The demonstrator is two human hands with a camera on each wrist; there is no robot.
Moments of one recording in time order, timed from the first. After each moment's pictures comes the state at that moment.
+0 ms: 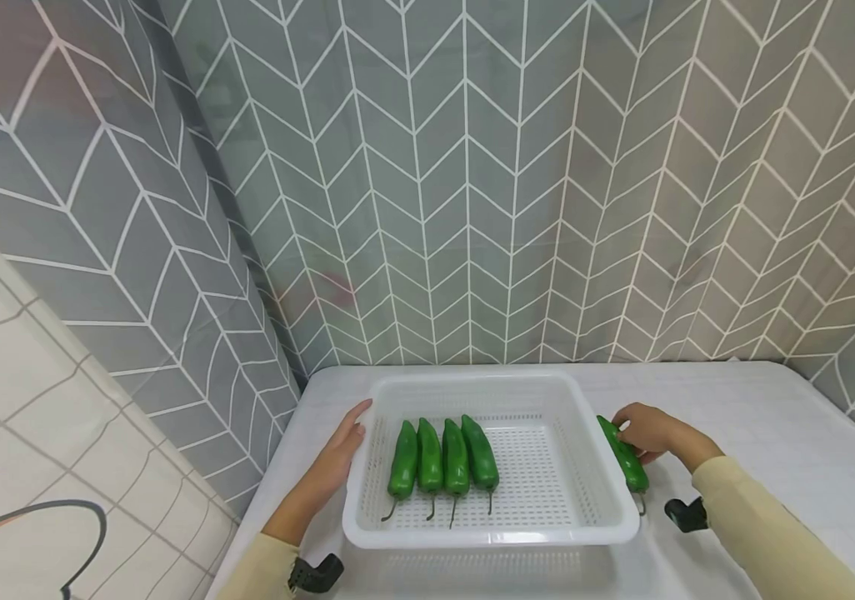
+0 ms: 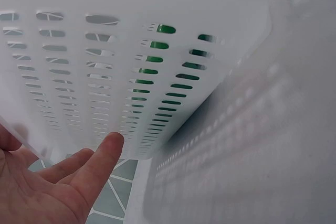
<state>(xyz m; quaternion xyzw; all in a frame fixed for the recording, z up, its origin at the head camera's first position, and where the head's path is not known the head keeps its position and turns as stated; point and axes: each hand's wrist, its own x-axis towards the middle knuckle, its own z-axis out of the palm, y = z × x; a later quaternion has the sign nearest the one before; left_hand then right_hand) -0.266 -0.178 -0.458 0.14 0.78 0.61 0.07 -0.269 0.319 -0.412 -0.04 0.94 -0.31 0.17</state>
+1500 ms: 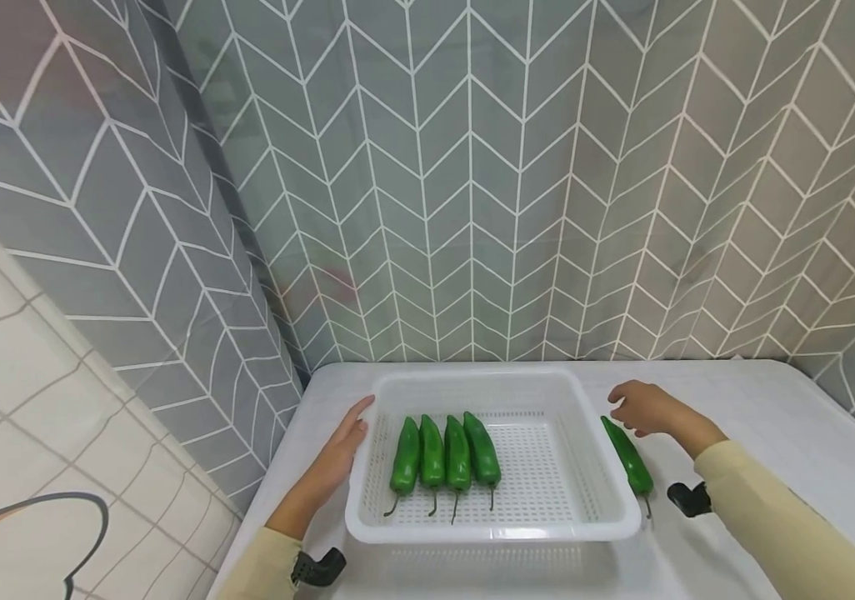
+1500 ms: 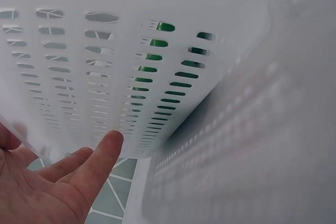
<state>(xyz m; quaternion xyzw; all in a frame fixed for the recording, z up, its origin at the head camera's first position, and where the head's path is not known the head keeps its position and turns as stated) -0.269 -0.180 -0.462 0.14 0.77 0.62 0.07 -0.276 0.308 -0.385 -0.08 0.96 -0.24 0.12</state>
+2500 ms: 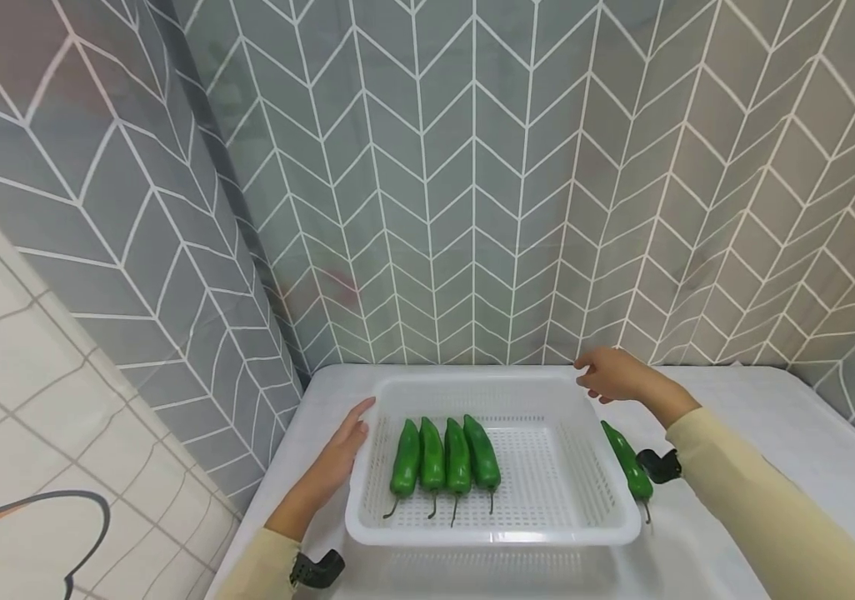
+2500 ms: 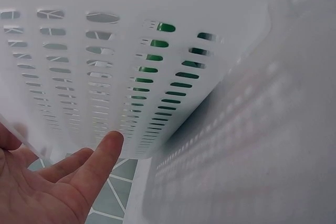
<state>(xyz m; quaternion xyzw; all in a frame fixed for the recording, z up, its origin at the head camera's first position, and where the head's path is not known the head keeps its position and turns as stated) -0.267 -0.179 -0.460 0.15 0.77 0.62 0.07 -0.285 0.261 -0.327 -0.14 0.95 -0.25 0.07</state>
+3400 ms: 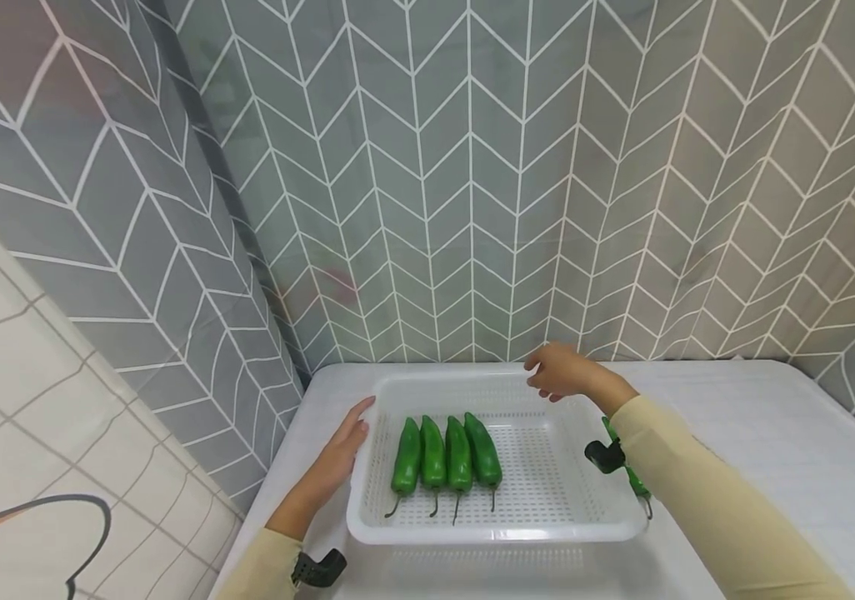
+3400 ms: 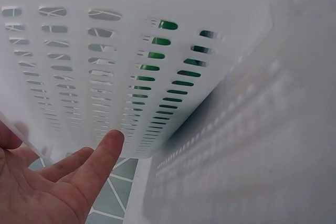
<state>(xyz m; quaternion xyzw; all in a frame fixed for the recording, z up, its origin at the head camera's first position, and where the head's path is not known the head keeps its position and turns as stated) -0.268 -0.181 -0.461 0.15 0.76 0.62 0.08 -0.305 0.202 -0.336 -0.19 0.94 -0.26 0.09</state>
